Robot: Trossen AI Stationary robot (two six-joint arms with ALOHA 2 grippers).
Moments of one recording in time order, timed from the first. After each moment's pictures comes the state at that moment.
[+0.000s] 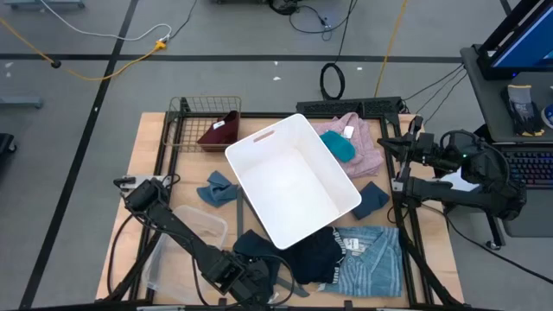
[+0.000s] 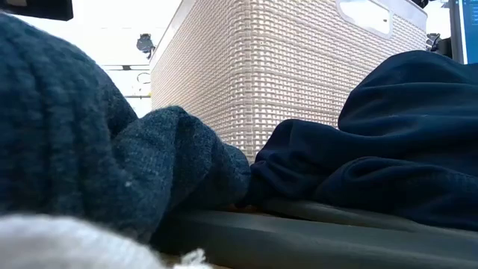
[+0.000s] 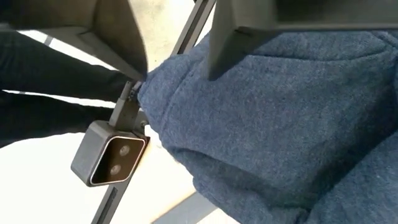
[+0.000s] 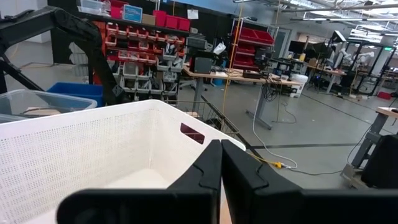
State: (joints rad) left arm -0.69 2.06 1.68 -0.74 0.00 -1.18; right arm -0.29 0.30 0.83 -0.45 0.02 -0.15
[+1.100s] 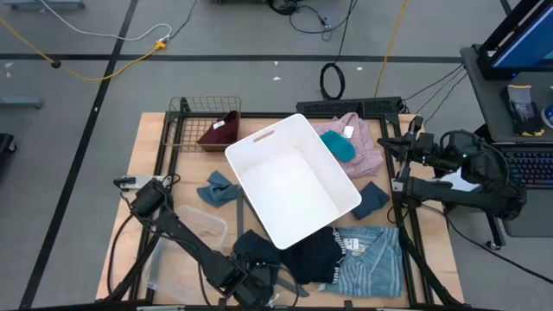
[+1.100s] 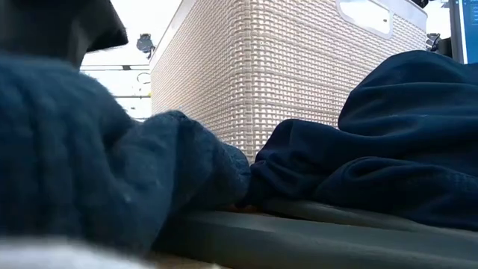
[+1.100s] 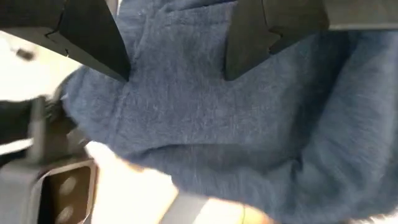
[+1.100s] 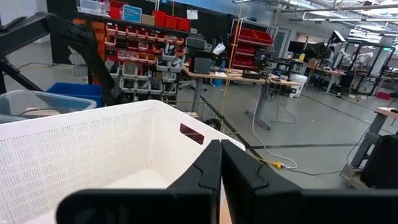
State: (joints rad) left arm -0.69 2.13 1.68 -0.79 -0.11 -0.78; right arm -0.29 0.30 0.83 -0.45 0.02 -0.15
